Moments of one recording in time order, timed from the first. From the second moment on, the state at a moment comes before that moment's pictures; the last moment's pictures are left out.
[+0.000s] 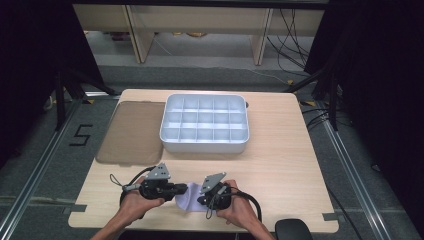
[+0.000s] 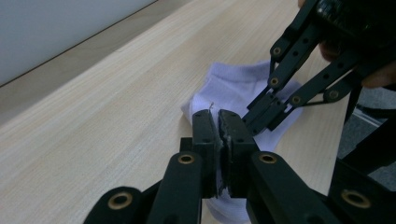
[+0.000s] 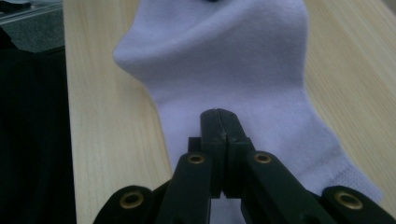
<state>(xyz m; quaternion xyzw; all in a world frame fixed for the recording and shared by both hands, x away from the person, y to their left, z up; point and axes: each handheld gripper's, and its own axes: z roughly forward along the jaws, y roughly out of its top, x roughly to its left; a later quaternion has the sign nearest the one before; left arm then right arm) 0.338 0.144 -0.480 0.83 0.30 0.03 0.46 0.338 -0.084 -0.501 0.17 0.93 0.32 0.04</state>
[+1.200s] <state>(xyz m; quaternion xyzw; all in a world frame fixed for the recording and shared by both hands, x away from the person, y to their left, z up) 0.346 0.165 -0.472 0.82 0.33 0.01 0.46 0.377 -0.060 -0.504 0.21 0.91 0.34 0.05</state>
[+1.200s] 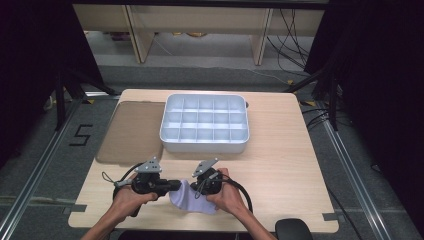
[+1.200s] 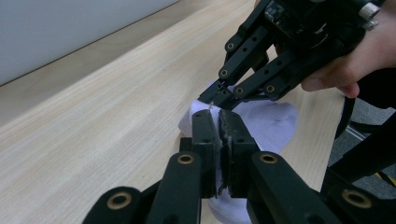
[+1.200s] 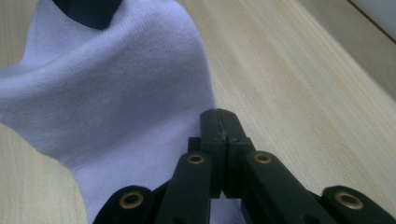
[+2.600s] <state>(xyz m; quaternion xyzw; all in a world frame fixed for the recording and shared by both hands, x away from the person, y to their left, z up) 0.357 0.113 -0.488 0.84 0.33 -0.02 0.44 0.380 -0.110 -0.491 0.25 0.91 0.33 0.03</state>
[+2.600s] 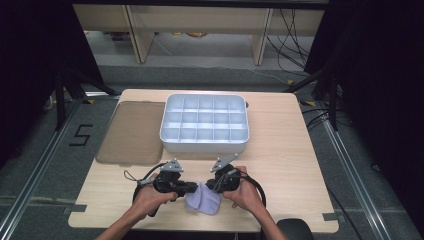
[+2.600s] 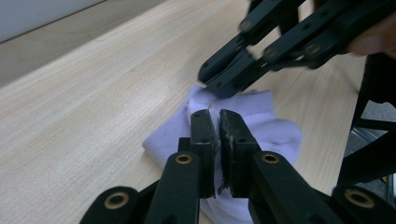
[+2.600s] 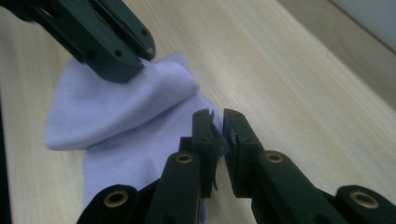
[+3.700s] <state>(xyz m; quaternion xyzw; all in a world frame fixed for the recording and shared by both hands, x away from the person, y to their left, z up) 0.358 0.101 -0.477 0.82 0.32 -0.05 0.47 0.359 -0.133 -0.489 0.25 0.91 0.32 0.03</state>
